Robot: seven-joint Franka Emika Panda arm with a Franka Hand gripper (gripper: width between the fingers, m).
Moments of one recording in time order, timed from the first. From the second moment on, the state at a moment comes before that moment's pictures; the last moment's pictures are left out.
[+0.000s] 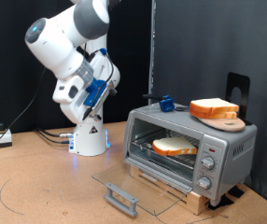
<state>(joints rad) -0.73 -0.17 0.24 -2.31 0.60 1.59 -0.37</state>
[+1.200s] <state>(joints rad) -0.77 0.12 0.21 -2.21 0.36 1.70 -0.33</state>
